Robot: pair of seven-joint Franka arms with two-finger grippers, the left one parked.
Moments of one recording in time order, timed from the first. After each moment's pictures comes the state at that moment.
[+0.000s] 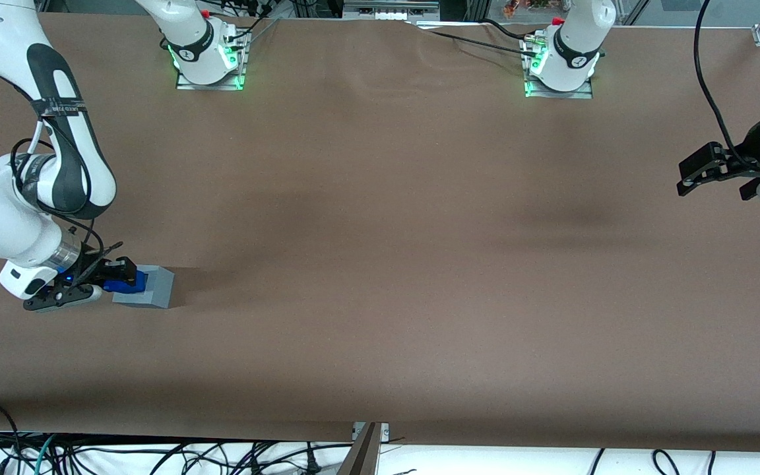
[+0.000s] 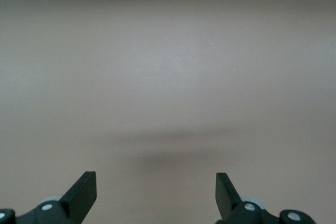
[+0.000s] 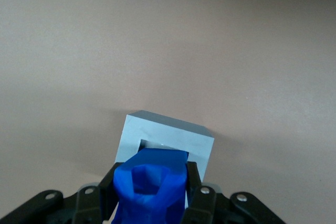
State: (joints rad) arm -0.12 0.49 0.05 -1.75 0.06 2.35 -0.32
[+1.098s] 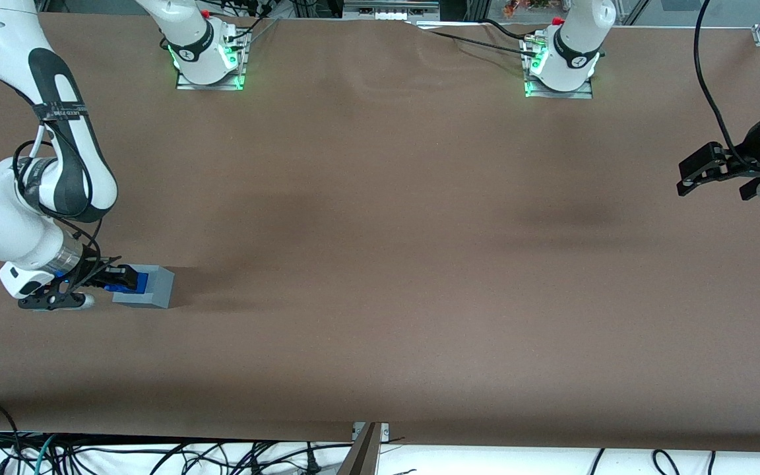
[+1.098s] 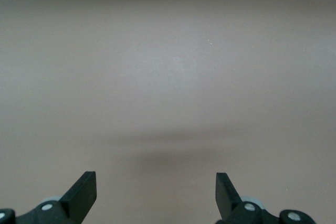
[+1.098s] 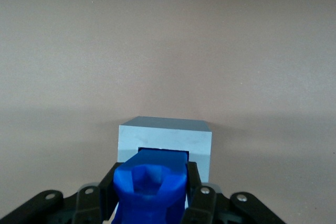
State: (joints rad) arm -0.12 0.51 0.05 -1.74 0.06 2.36 -0.13
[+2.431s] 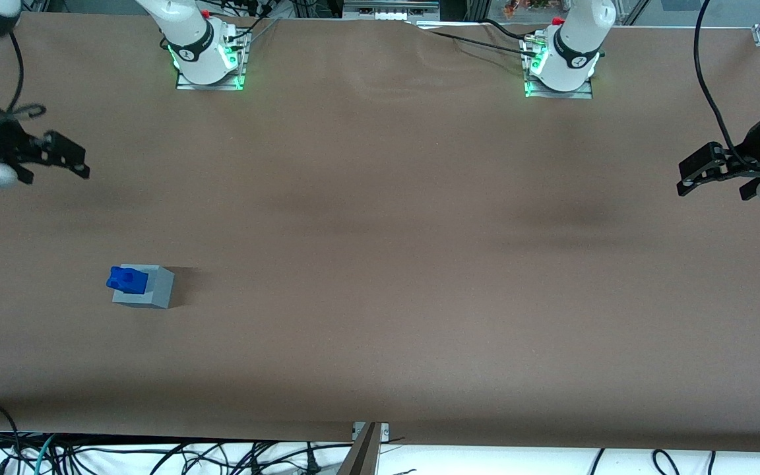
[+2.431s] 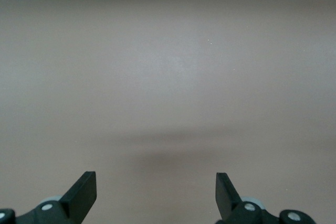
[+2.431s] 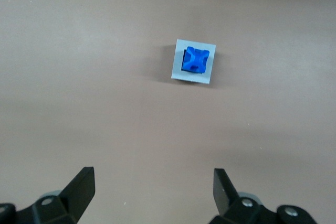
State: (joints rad) arm -0.12 -0.03 0.12 -1.69 0.02 1.67 -0.11
